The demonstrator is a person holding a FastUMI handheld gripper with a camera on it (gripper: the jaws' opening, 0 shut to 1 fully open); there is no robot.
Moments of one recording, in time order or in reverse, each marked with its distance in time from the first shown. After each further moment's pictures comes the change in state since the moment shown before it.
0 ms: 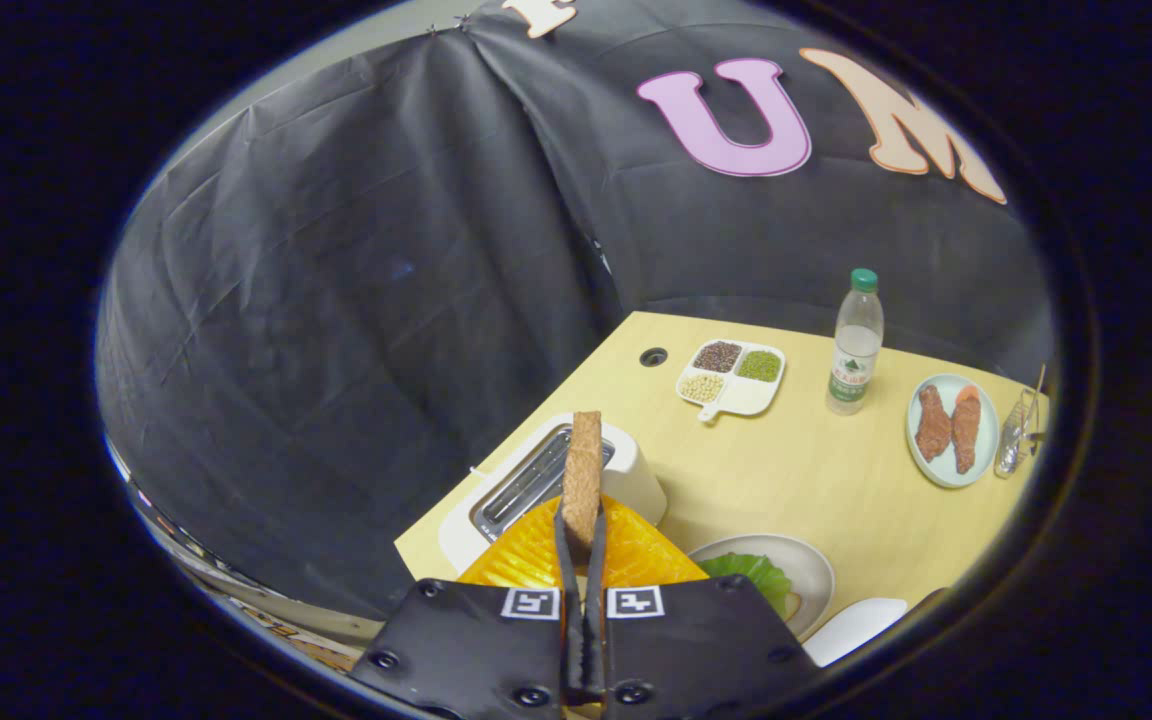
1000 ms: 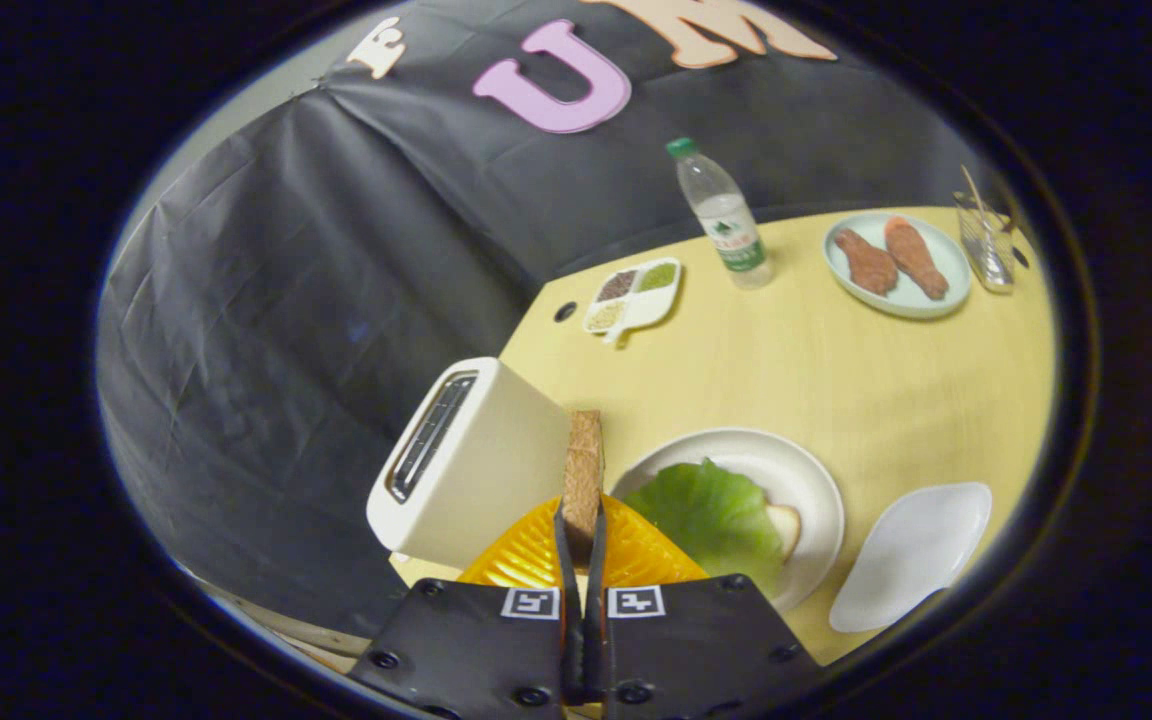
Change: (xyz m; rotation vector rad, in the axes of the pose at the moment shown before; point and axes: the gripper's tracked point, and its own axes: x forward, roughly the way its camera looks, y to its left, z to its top) arm -0.007 -0.102 -0.107 0.330 -0.005 -0.095
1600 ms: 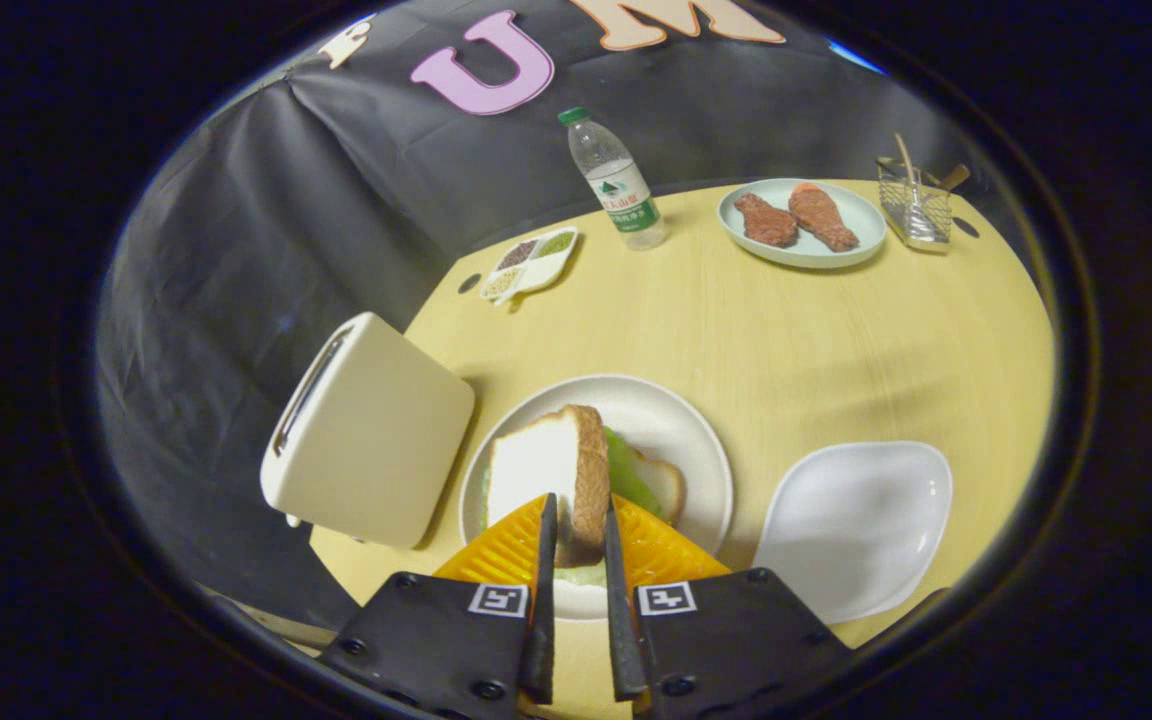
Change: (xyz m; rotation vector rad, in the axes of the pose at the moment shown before) arm -0.007 -0.082 -0.036 -0.027 0.036 -0.193
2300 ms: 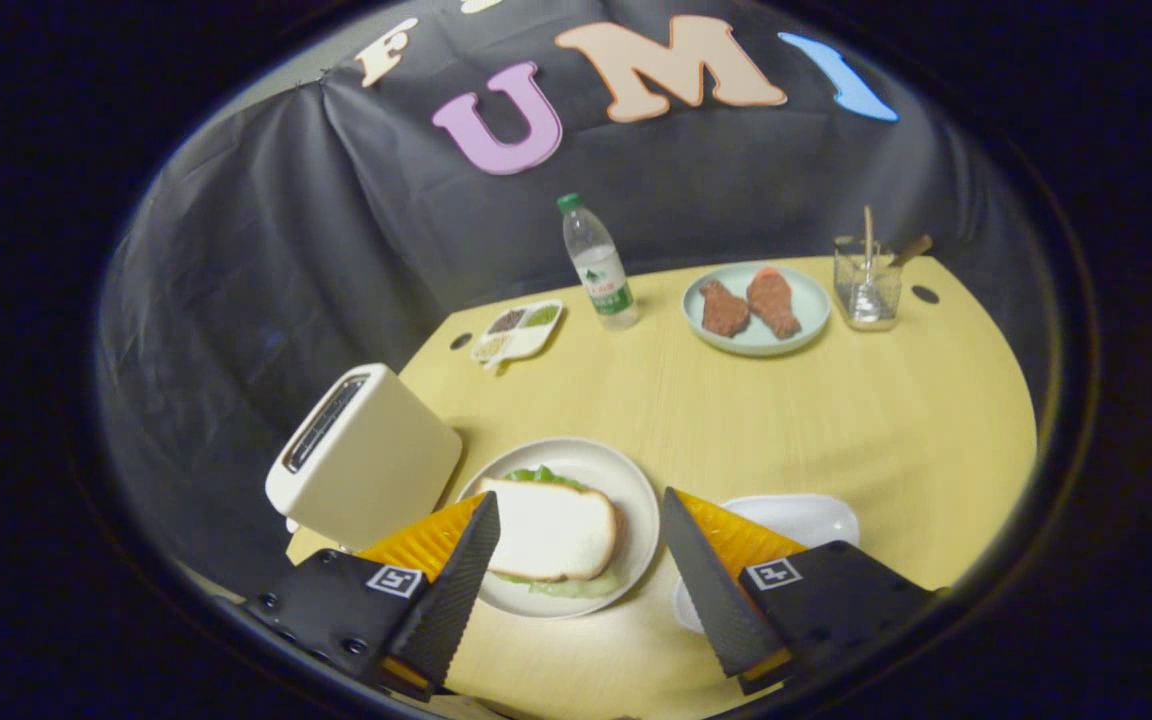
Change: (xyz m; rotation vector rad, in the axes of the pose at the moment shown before) arm -0.077 -0.009 0.063 -0.083 -0.283 -0.058
